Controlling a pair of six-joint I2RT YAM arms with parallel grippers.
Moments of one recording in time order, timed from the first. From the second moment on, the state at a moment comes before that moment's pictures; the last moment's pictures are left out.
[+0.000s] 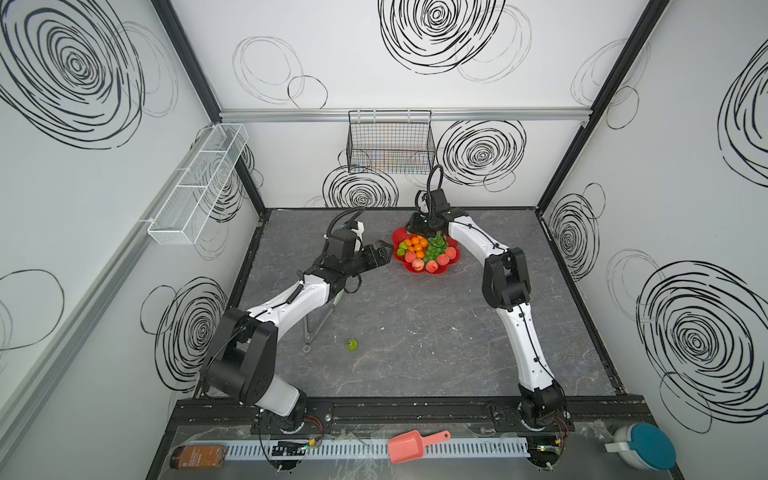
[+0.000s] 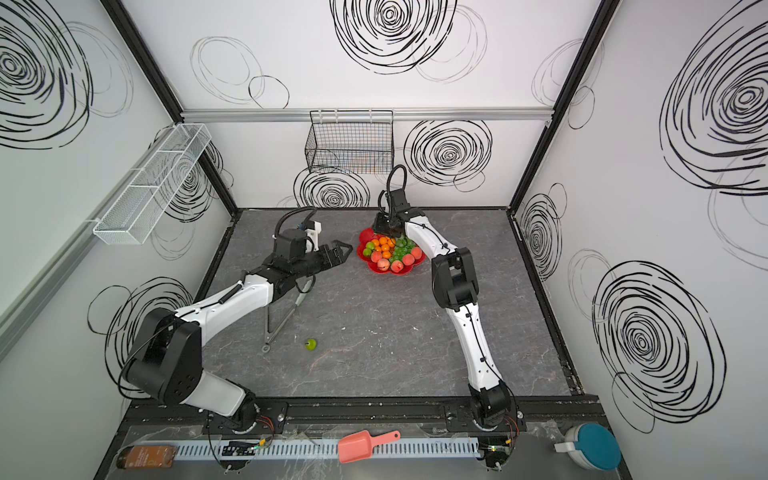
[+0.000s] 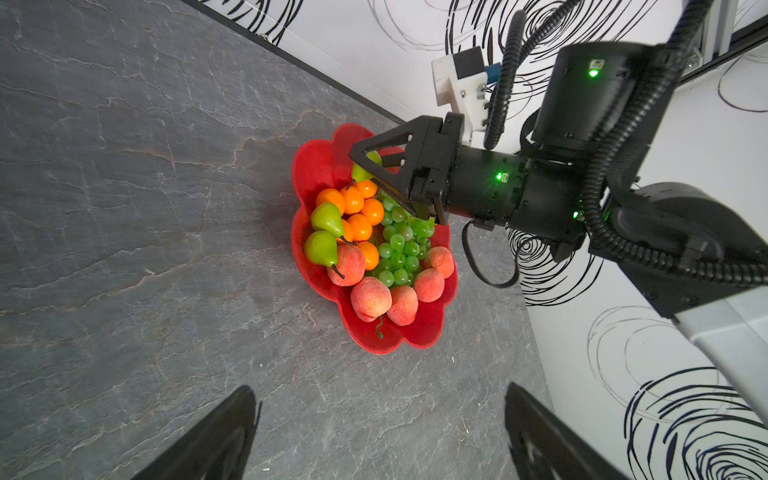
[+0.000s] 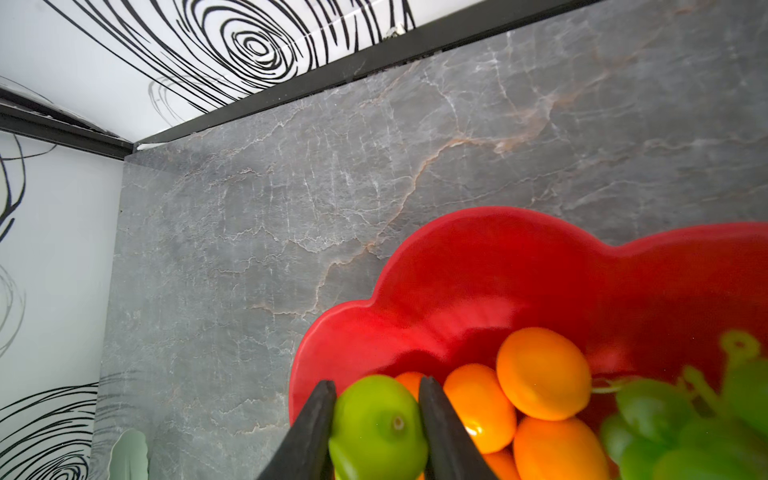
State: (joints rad) left arm -0.36 1.53 0.98 0.04 0.30 -0.70; right arm 0.37 2.51 2.26 -0.57 -0.30 0.56
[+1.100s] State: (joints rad) left arm -0.36 1.50 0.97 0.02 0.30 -0.69; right arm 0.39 2.54 2.34 -0.56 -0.35 0.54
